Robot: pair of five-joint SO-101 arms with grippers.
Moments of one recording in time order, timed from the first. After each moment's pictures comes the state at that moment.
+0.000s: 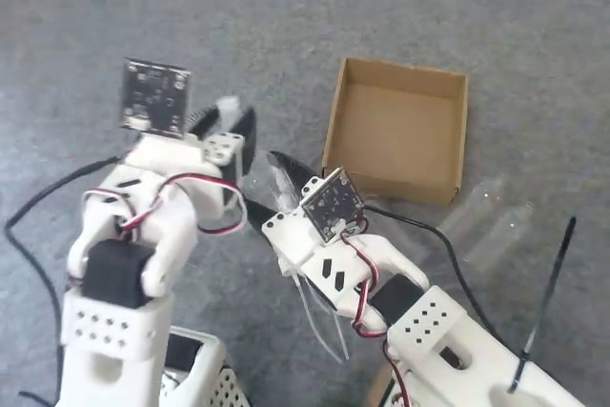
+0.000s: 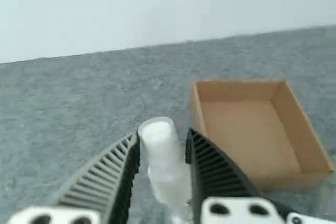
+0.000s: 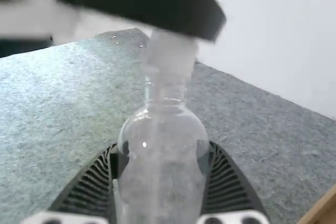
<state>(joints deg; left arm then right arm) 7.3 -55.7 34.0 63.6 7.2 -47.1 -52.4 73.8 -2.2 0.5</state>
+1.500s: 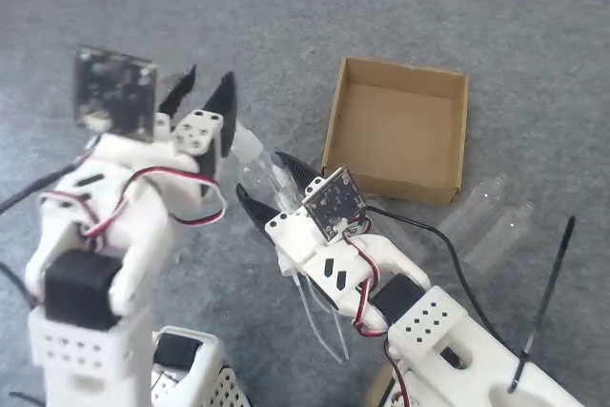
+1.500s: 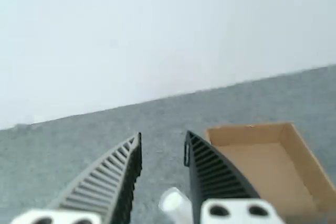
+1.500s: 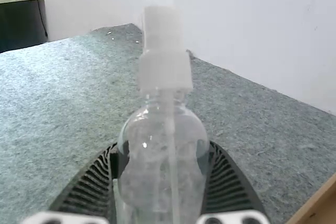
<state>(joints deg) 5.7 -52.1 17.7 67.3 2.2 -46.4 -52.4 74.6 -2.2 0.5</state>
